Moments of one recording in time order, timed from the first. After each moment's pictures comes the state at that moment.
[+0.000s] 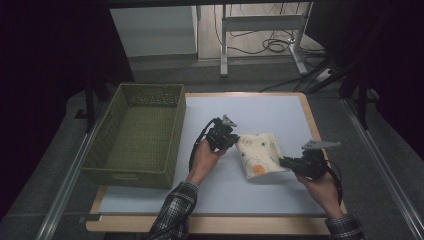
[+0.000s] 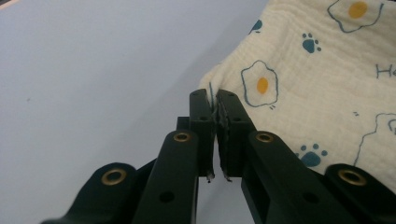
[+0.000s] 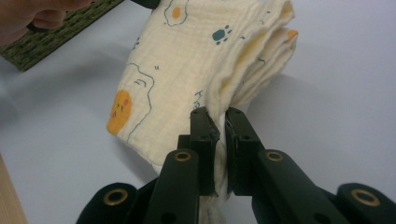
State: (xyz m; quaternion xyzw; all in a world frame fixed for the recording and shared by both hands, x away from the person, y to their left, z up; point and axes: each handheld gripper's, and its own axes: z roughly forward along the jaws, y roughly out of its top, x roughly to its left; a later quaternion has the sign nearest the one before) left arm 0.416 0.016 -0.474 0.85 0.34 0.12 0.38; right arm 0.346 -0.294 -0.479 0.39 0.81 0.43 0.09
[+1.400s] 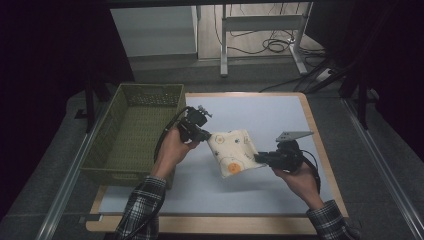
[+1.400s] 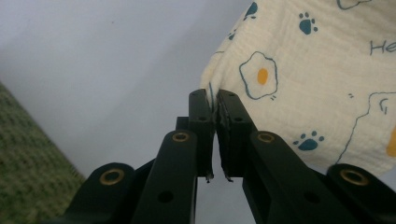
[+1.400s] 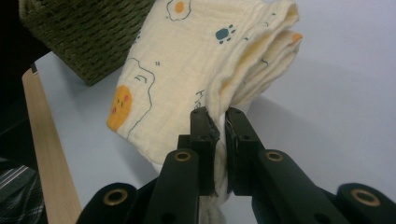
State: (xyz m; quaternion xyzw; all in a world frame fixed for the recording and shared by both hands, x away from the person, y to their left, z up) left arm 0.401 0.091 -0.408 0.89 0.37 0.09 0.27; right arm 0.352 -0.223 -0.450 0.33 0.83 0.45 0.04
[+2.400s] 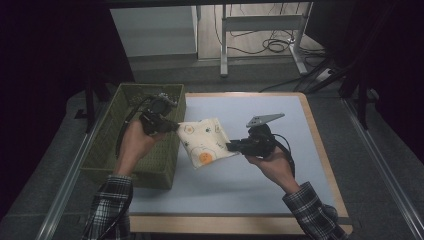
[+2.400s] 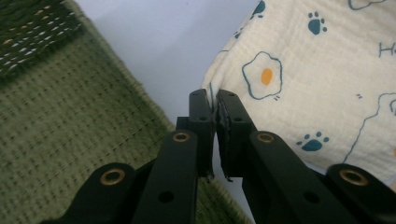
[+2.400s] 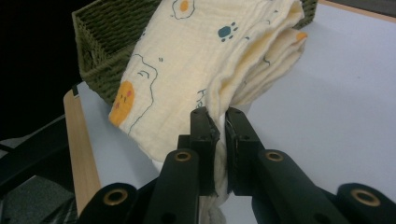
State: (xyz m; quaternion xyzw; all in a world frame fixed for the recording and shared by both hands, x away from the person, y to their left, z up) left arm 0.382 0.176 -0.359 0.86 0.42 0.12 0.26; right arm 0.366 -0.143 -0.409 0.28 0.84 0.46 0.01
